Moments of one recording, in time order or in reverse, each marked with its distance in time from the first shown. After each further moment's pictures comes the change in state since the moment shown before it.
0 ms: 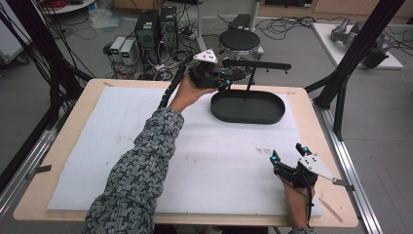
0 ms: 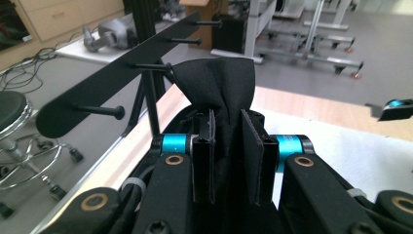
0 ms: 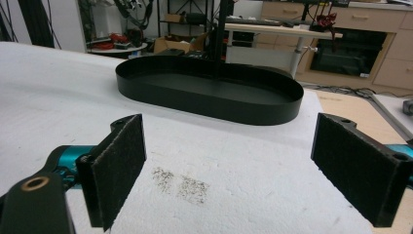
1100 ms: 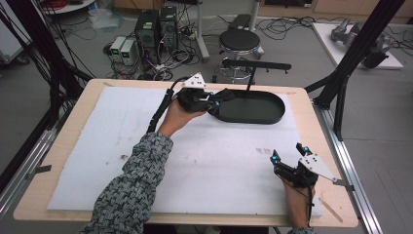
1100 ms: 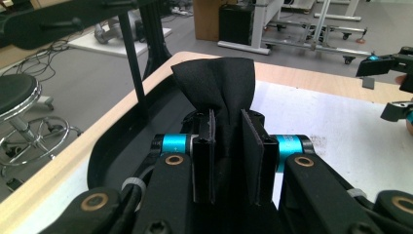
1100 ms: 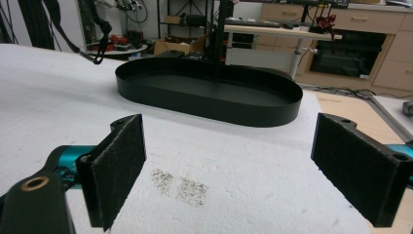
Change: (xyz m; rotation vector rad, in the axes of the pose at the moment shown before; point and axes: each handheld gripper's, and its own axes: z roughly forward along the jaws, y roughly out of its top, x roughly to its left) left arm -0.048 -0.050 -0.033 0.002 0.040 -0.006; right arm -0.001 0.000 0.000 -0.004 -0.001 0.000
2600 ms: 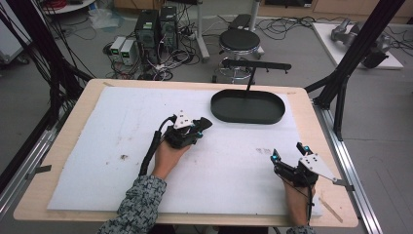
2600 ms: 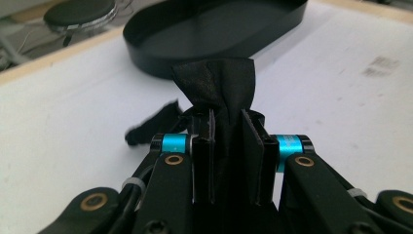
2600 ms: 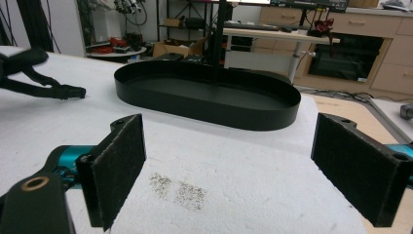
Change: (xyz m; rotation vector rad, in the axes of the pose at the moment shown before) left arm -0.061 -0.099 -0.025 0.102 0.316 -0.151; right arm 0.000 0.001 0.000 -0.012 -0.004 -0.003
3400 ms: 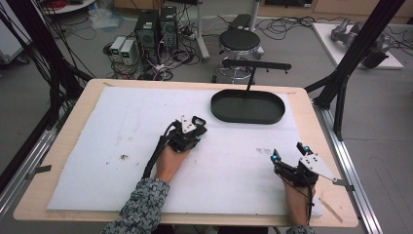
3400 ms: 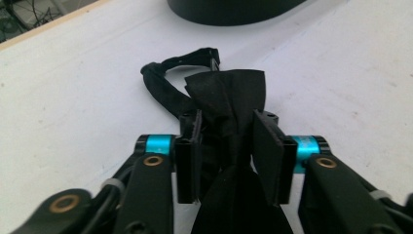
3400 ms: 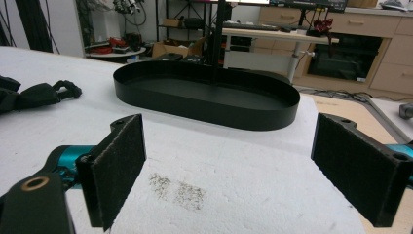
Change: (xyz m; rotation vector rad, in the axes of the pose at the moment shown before) left arm -0.006 -0.023 0.021 0.156 0.204 0.011; right arm 0.000 0.000 -0.001 0.004 -0.004 0.003
